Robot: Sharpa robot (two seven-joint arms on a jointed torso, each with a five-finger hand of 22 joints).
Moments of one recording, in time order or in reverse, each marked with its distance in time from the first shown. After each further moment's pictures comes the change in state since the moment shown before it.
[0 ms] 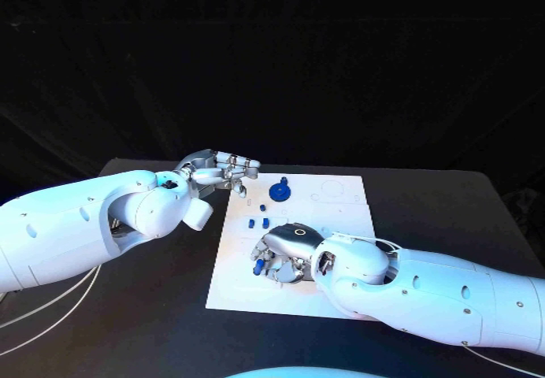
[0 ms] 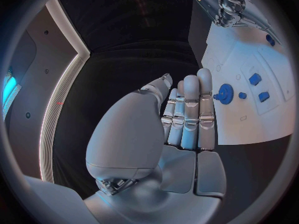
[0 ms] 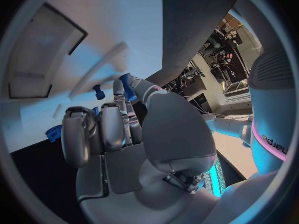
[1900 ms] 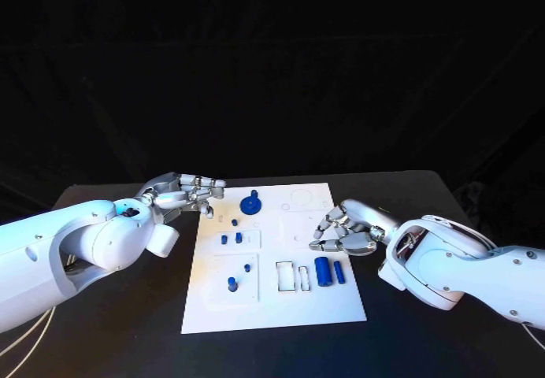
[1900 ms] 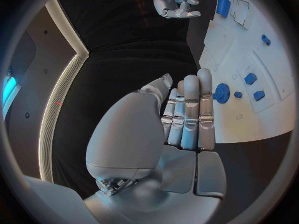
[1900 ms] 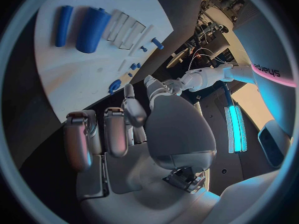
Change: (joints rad) left arm -0.005 -0.009 -0.021 -0.004 0.007 0.002 -0.002; left_hand 0.000 0.000 0.000 0.000 0.000 0.000 0.000 0.000 0.000 0.000 0.000 0.006 0.001 0.000 0.000 0.000 -0.001 0.000 0.000 0.000 0.000 -0.002; right arm 0.092 -0.535 0.002 0.270 0.432 -0.190 -0.009; right_hand -0.093 0.031 -0.388 0.175 0.117 0.119 -0.059 0.194 0.146 0.207 -0.065 1.144 1.123 0.000 -0.044 0.157 0.144 -0.016 0.000 -0.040 0.119 0.000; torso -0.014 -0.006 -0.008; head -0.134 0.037
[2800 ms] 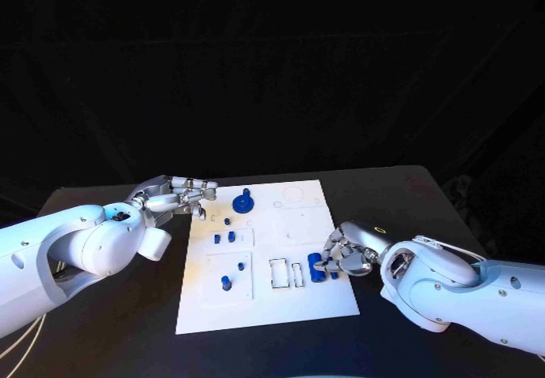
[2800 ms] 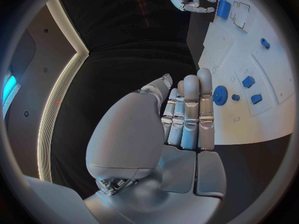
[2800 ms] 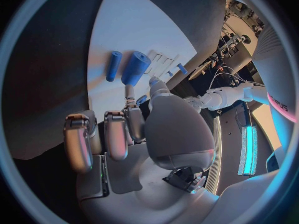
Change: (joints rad) left arm -0.009 0.002 -0.002 -0.002 0.009 0.004 0.001; left_hand 0.000 0.000 0.000 0.000 0.000 0.000 0.000 0.004 0.000 0.000 0.000 0.000 0.001 0.000 0.000 0.000 -0.001 0.000 0.000 0.000 -0.005 0.000; right arm -0.104 0.008 -0.005 0.021 -0.249 -0.006 -0.268; right_hand 0.010 0.010 -0.110 0.066 0.053 -0.030 -0.001 0.030 0.075 0.020 0.002 0.079 0.054 0.000 0.000 0.055 0.000 -0.015 0.000 0.000 0.025 0.000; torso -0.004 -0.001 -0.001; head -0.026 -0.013
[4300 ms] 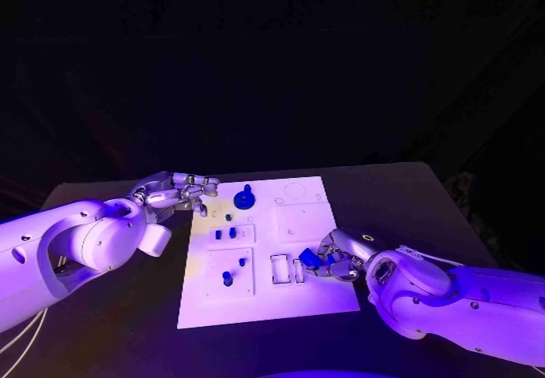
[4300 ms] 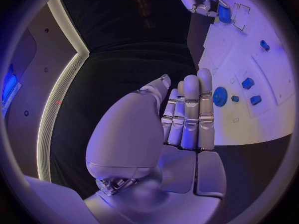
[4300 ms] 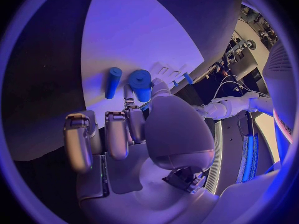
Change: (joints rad) left arm 0.000 -0.005 0.000 0.003 0.002 0.014 -0.002; left_hand -0.014 0.002 -0.015 0.015 0.000 -0.007 0.000 0.000 -0.001 -0.011 0.004 0.005 0.001 -0.004 0.004 0.000 -0.001 0.000 0.000 0.000 -0.006 -0.006; right arm -0.069 0.091 0.002 -0.054 -0.105 -0.044 -0.088; right_hand 0.040 0.045 -0.047 0.041 0.084 -0.008 -0.006 0.030 0.046 0.011 -0.011 0.009 -0.001 0.000 -0.007 -0.001 -0.001 0.000 0.000 0.000 0.000 0.000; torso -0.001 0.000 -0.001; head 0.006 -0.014
